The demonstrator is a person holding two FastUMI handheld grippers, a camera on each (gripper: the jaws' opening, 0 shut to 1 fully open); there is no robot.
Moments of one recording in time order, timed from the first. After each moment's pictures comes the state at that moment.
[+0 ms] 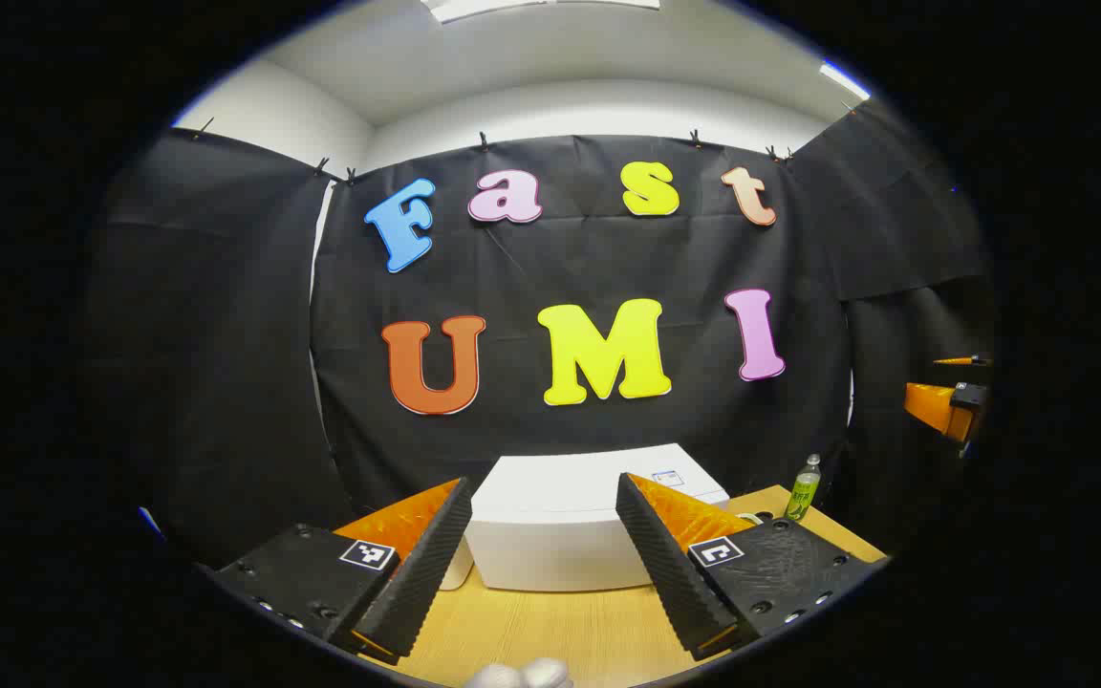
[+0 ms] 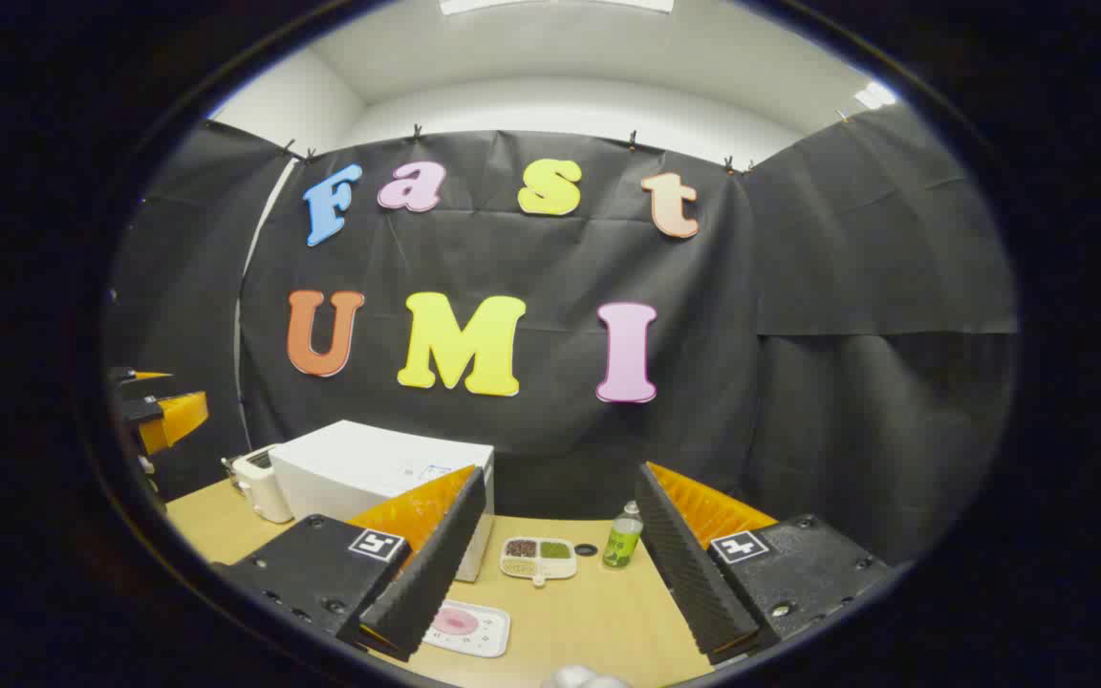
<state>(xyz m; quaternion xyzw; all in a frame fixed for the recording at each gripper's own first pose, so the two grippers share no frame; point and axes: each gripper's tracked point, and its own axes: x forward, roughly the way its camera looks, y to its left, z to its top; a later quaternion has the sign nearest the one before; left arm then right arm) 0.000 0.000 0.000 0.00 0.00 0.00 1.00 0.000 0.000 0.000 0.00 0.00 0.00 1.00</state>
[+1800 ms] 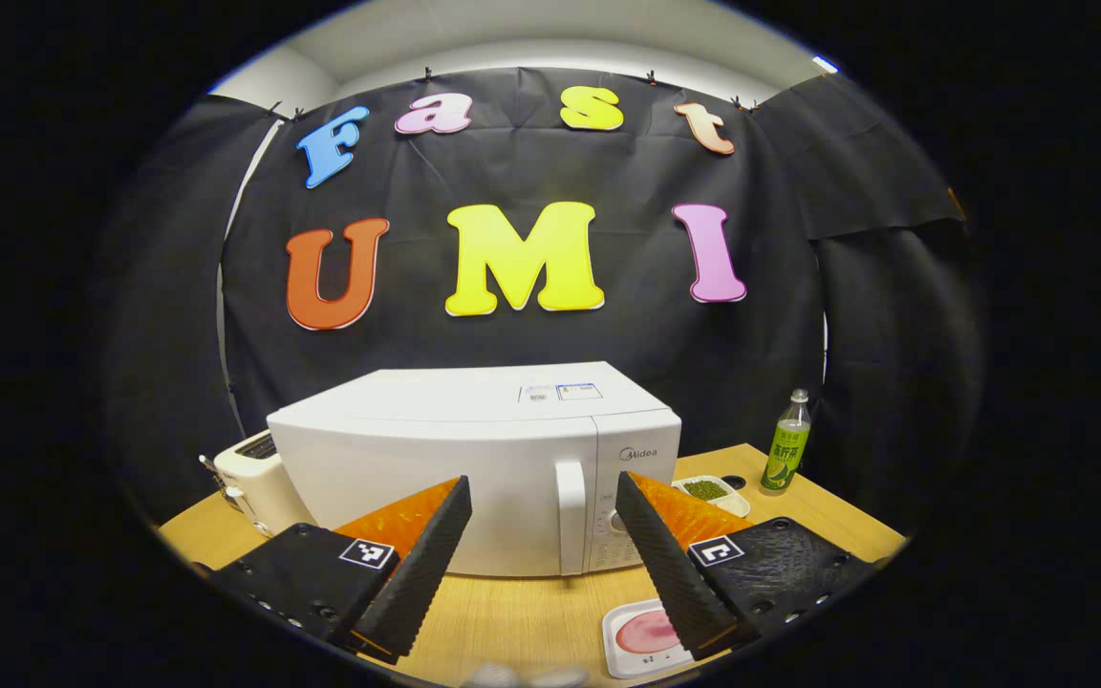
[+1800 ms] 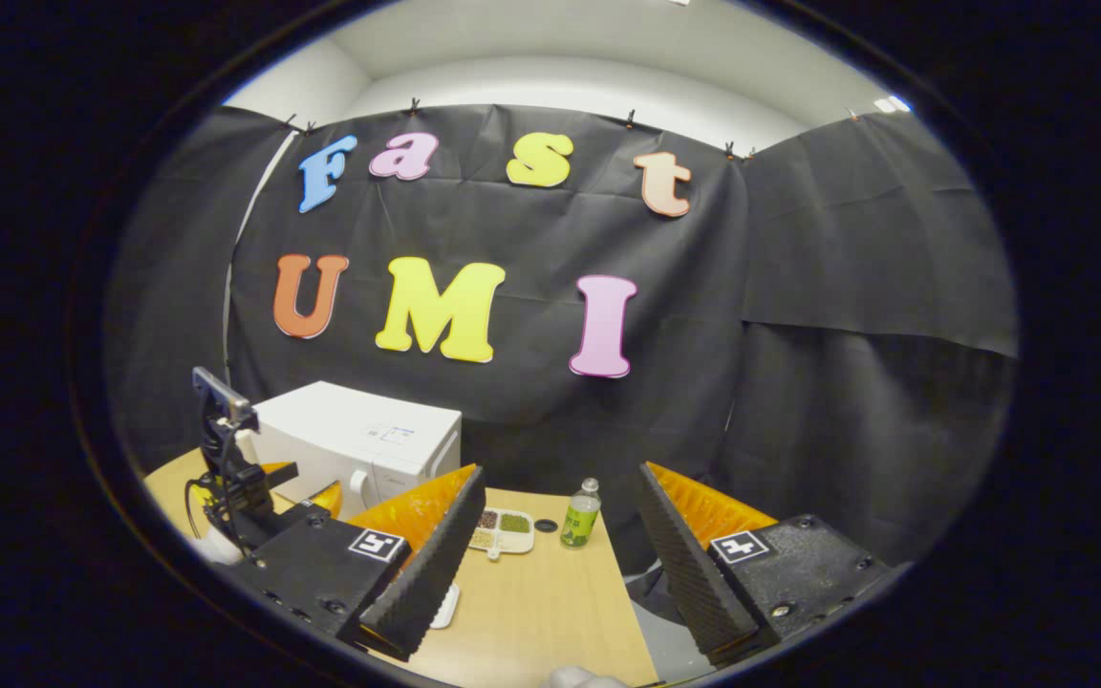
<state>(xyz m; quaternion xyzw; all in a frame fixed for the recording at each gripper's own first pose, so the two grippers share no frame) 0.136 -0.156 -0.186 -0.02 0.06 -0.08 1.00 -0.008 -0.062 -0.022 -0.04 0.06 -0.01 1.00</state>
